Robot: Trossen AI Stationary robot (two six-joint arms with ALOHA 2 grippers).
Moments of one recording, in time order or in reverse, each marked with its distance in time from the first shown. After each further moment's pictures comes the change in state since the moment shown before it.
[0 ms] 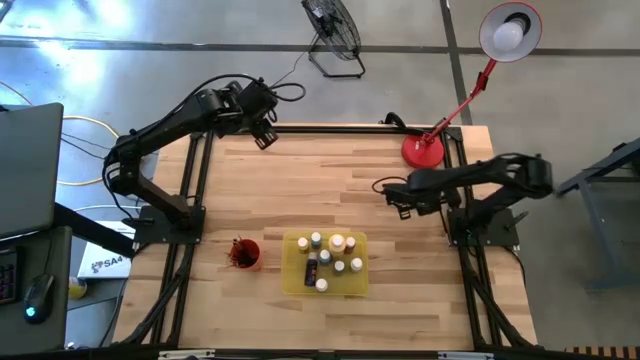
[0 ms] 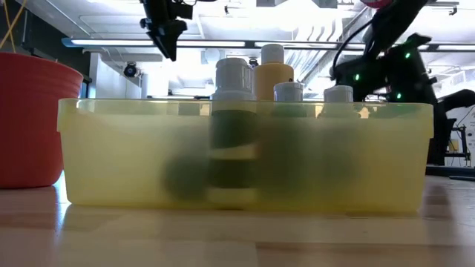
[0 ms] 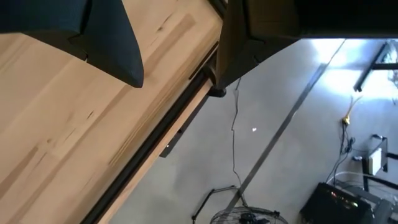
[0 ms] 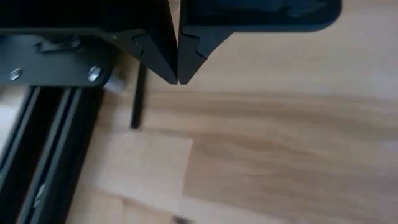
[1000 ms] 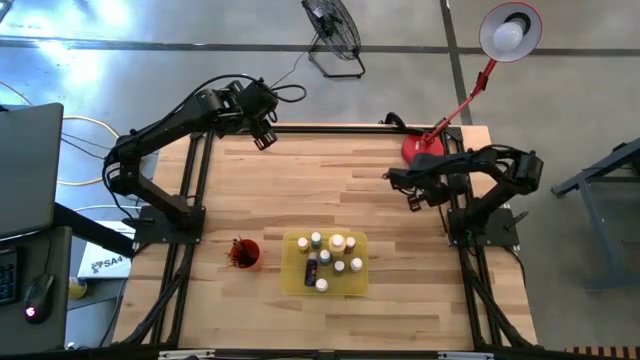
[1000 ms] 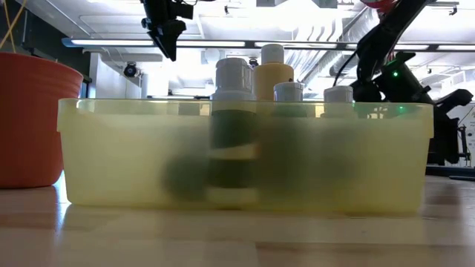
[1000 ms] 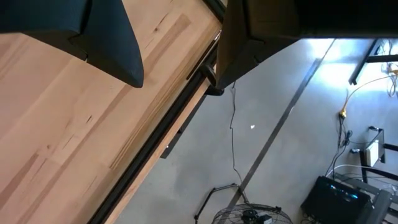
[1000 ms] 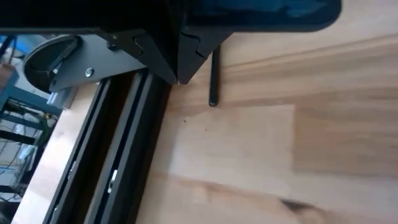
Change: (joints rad) left arm 0.000 0.000 0.000 0.000 0.001 0.045; right arm -0.244 0.094 -0.001 -0.100 0.061 -0.198
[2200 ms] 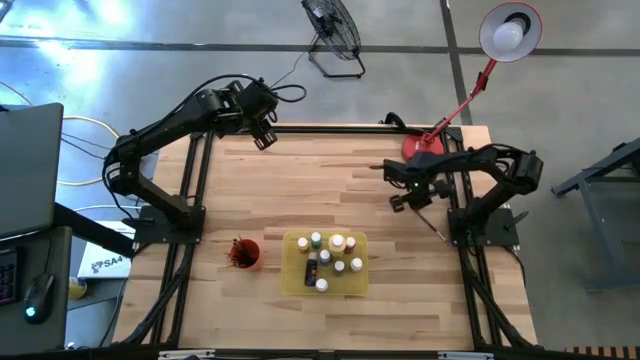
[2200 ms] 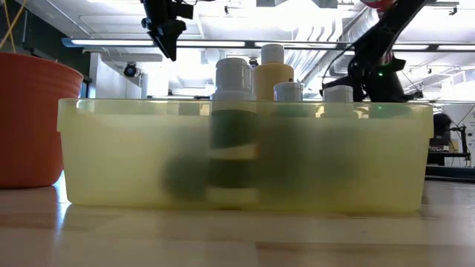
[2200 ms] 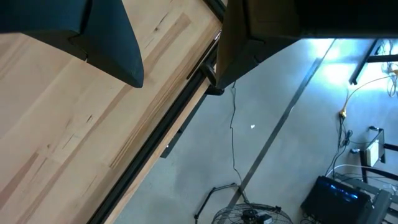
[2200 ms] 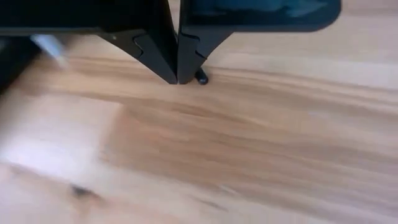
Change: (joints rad) left arm 0.000 0.000 0.000 0.002 0.000 -0.001; right arm -0.020 0.000 0.015 0.262 -0.278 -0.153
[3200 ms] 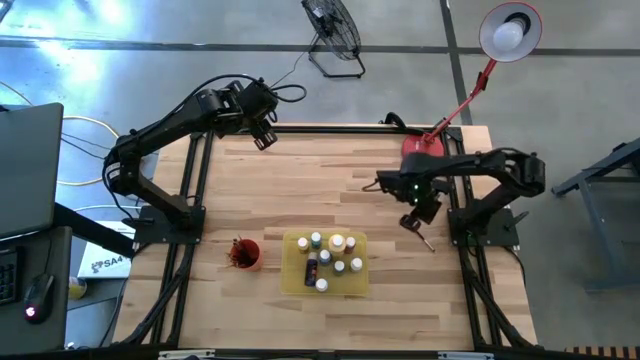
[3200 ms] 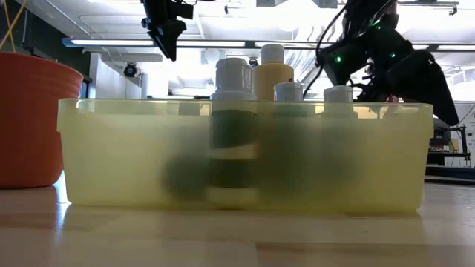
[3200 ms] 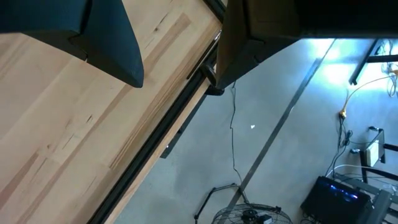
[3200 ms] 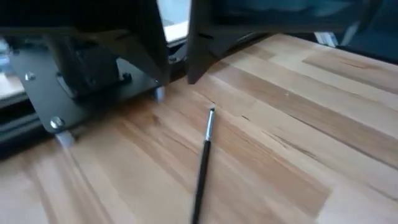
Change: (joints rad) left arm 0.000 0.000 0.000 -0.001 0.000 0.000; right arm 0.204 -0.037 0.236 -0.480 -0.204 -0.412
